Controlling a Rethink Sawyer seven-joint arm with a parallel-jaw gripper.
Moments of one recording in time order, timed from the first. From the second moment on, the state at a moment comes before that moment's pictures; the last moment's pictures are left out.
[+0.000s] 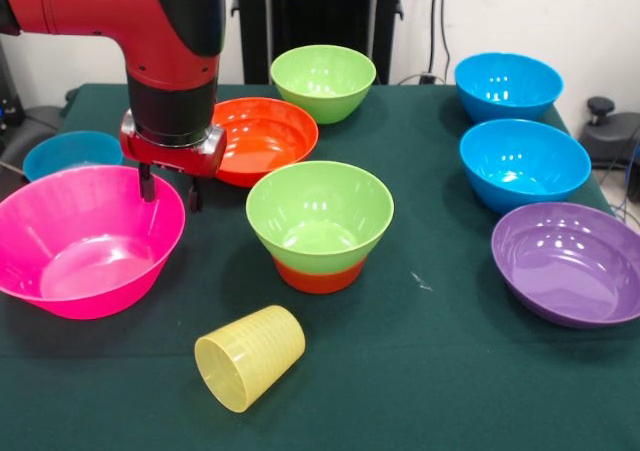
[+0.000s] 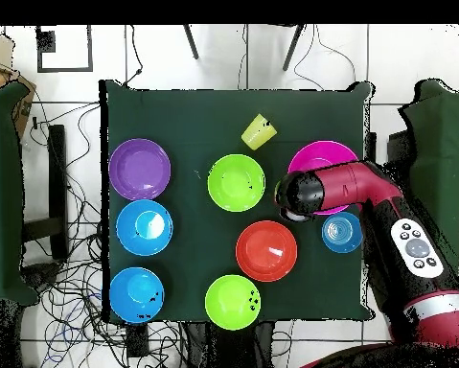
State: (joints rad) arm -0.81 -0.48 0.61 1.50 -0.94 0.91 2.15
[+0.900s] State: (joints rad) arm -0.81 -0.45 0.61 1.50 -0.94 0.91 2.15
